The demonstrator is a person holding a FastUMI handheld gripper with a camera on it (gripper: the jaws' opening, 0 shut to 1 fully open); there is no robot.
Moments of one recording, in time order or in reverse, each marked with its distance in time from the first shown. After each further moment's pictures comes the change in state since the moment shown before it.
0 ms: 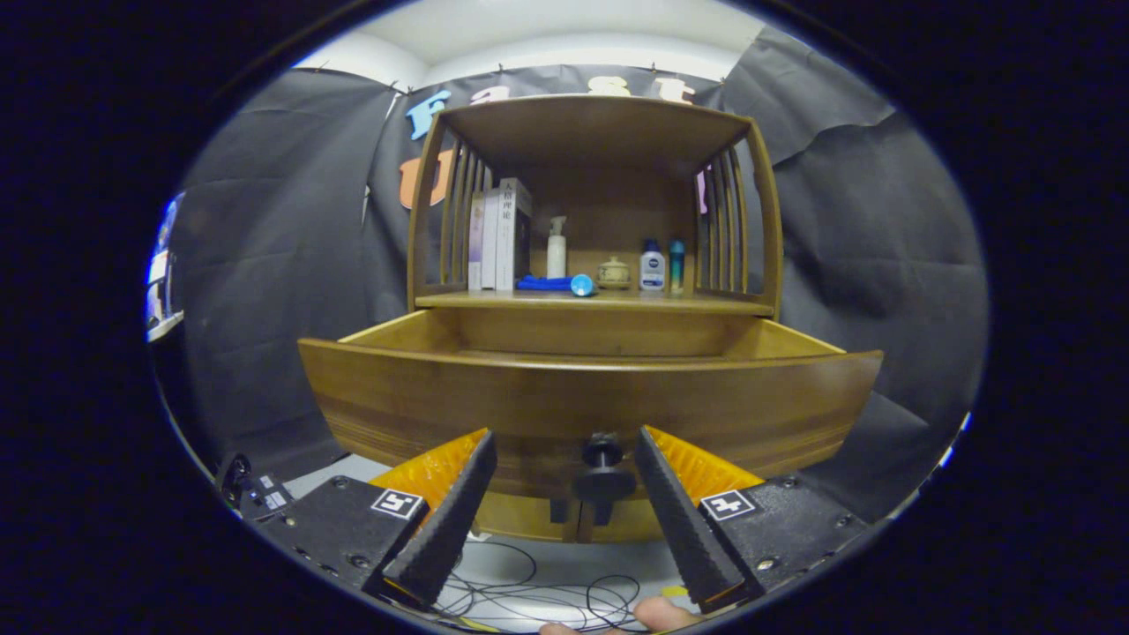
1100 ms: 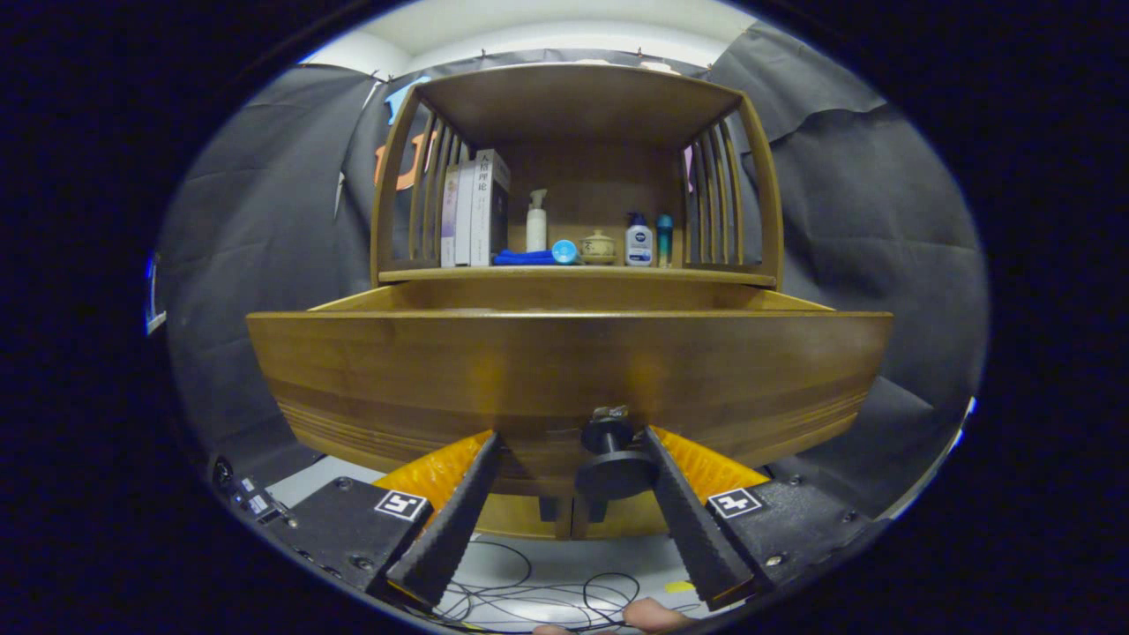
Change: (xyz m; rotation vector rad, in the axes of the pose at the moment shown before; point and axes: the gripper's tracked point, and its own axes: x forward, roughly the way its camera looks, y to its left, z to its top) arm 0.048 -0.003 -0.014 0.022 0.044 -0.057
